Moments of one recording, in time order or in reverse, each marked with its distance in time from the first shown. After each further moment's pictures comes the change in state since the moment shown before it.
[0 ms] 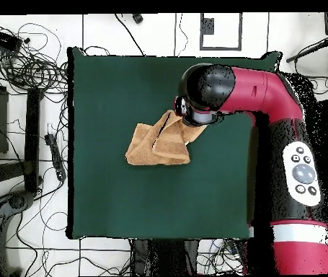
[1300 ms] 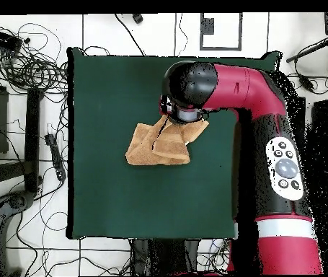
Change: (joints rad) arm 0.046 0.003 0.000 0.000 0.033 -0.010 0.000
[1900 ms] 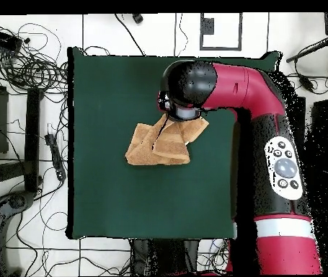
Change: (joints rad) arm 0.002 0.000 -0.001 0.000 0.020 -0.045 0.000
